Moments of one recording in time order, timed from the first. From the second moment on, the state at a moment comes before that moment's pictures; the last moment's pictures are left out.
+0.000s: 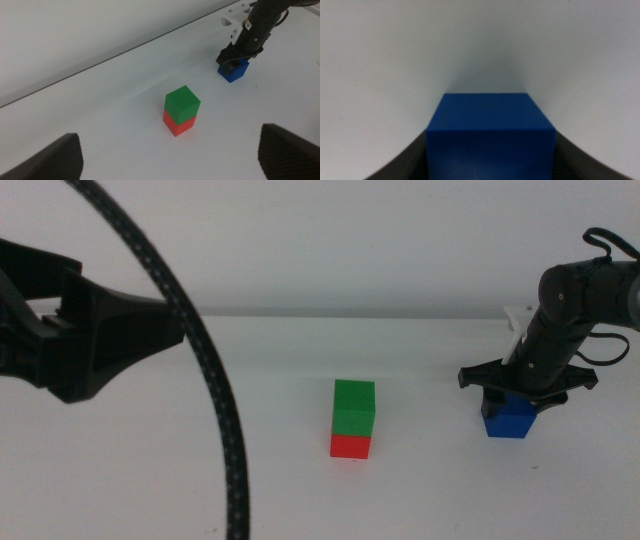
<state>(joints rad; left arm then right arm) -0.22 0.85 -1.08 -0.49 0.95 0.42 0.17 2.02 -1.36 -0.08 0.89 0.25</state>
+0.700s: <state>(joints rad) -0.22 0.85 -1.08 -0.49 0.95 0.42 0.54 1.91 -1.80 -0.20 1.20 0.74</state>
